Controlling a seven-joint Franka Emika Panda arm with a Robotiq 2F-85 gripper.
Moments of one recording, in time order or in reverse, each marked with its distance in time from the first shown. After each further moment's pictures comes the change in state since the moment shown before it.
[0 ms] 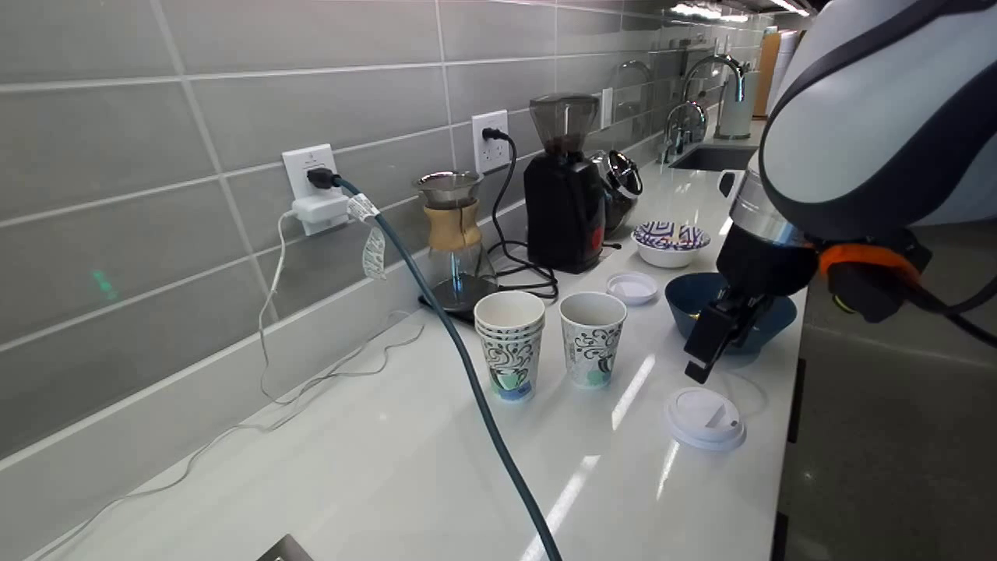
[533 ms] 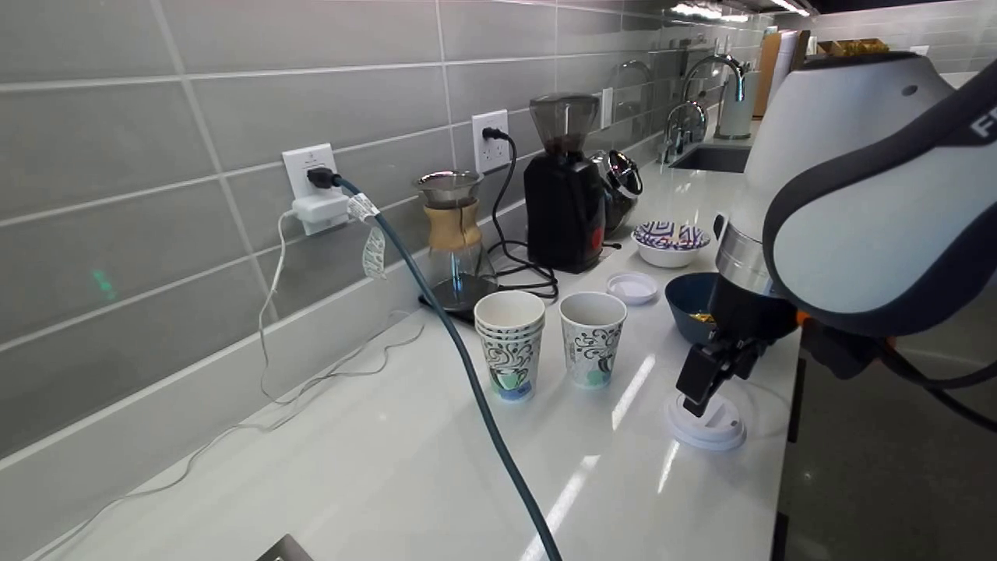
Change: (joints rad) arm -0.022 0.073 0.037 -0.041 -0.206 0.102 0.284
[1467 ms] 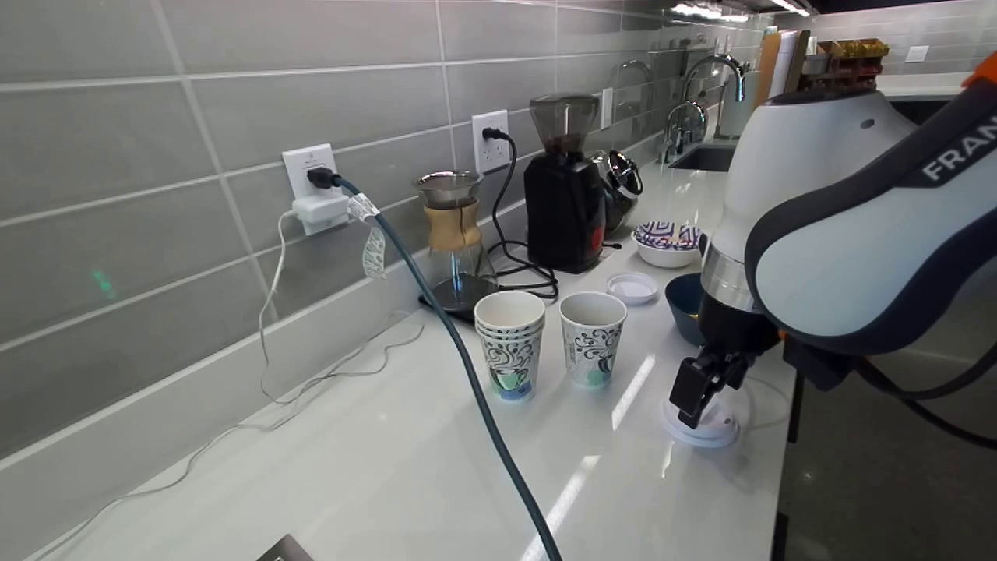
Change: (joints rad) arm -0.012 0.078 0.010 0.042 -0.066 0.002 0.032
